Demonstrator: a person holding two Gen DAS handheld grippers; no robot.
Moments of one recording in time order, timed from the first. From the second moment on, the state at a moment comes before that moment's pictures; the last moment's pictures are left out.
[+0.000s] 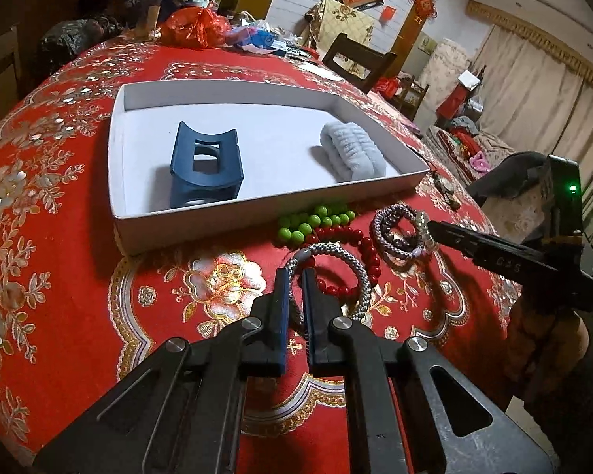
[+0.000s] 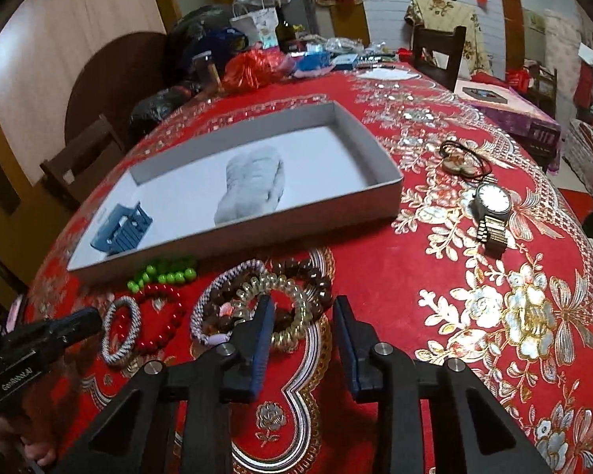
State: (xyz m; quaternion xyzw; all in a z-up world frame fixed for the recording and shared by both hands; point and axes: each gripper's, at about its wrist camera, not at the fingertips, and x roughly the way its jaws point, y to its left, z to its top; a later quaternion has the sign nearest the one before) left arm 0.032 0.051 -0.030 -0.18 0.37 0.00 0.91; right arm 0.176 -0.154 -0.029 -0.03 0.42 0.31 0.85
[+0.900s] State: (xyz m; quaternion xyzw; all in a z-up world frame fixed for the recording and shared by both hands) left arm 0.036 0.057 -0.032 -0.19 0.39 -0.01 0.90; right arm 0.168 -0.170 -0.012 -0.03 0.38 0.26 0.89
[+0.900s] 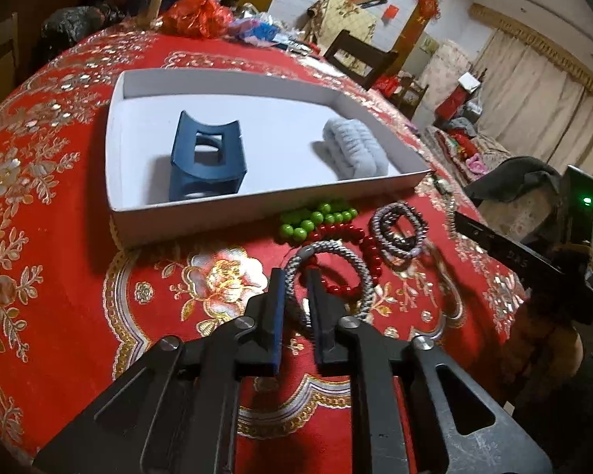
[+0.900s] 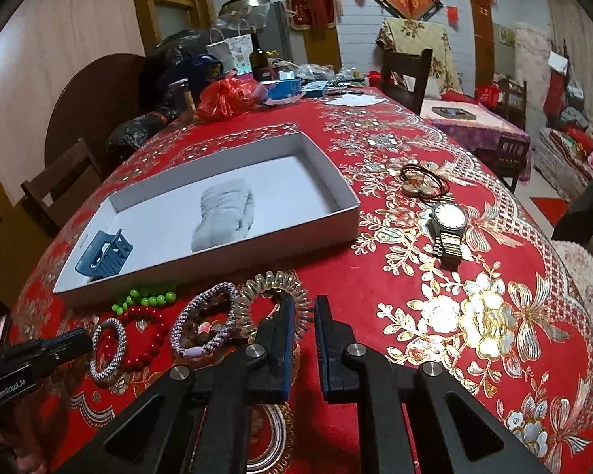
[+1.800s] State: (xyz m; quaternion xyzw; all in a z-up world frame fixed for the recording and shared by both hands) left arm 0.049 0.055 -0.027 -0.18 0.40 -0.04 0.90; right arm 0.170 -0.170 -0.016 -0.03 0.38 0.25 0.89
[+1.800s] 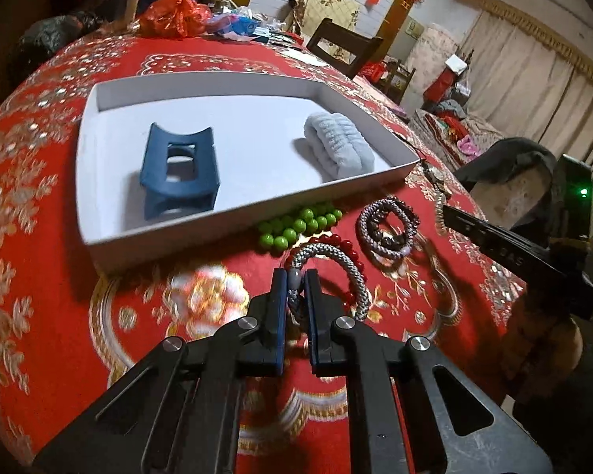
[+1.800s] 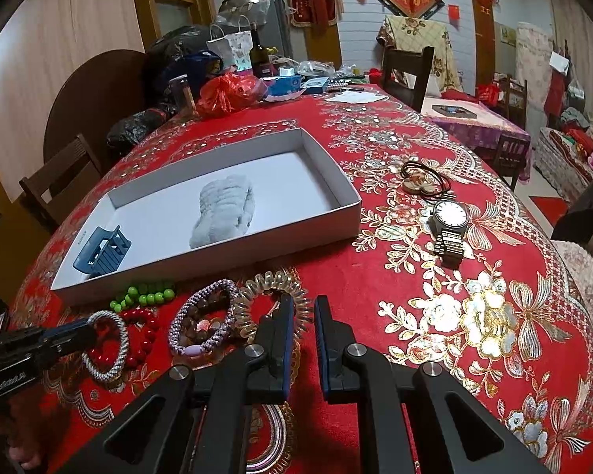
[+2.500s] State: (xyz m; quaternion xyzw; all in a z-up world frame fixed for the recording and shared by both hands) left arm 0.025 0.080 -0.027 -0.24 0.37 -0.03 0.90; right arm 0.169 -0.167 -0.016 -0.03 0.38 0.25 0.89
